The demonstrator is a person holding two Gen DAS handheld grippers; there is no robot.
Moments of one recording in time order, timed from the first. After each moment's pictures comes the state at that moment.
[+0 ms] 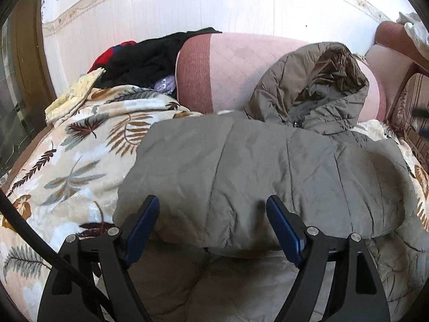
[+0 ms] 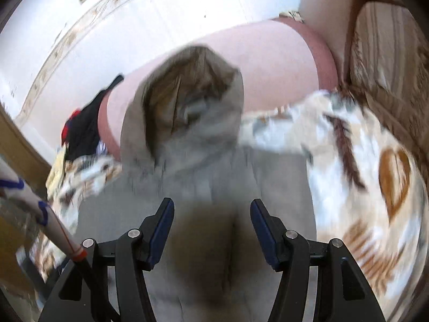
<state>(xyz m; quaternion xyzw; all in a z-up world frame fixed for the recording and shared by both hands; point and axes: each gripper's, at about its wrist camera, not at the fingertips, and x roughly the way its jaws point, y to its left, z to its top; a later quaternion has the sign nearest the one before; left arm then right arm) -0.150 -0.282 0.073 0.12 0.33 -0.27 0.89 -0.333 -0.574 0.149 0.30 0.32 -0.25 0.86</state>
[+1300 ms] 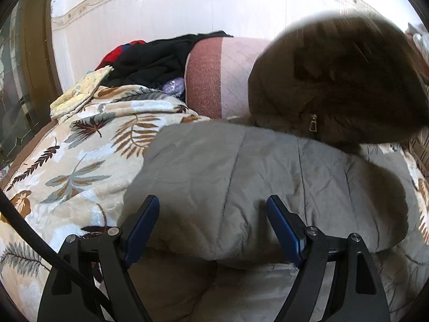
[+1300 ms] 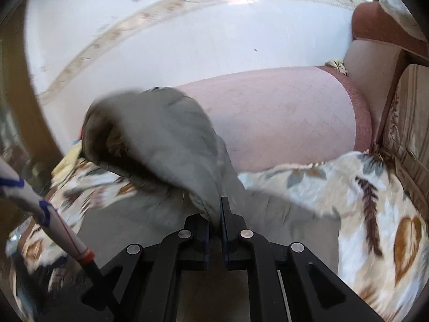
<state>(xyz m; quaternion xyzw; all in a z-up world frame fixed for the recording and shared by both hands) -0.138 -0.277 0.076 0.10 0.33 -0.26 0.90 -0.315 -0.527 0.170 0.18 0.25 -0.21 0.93</state>
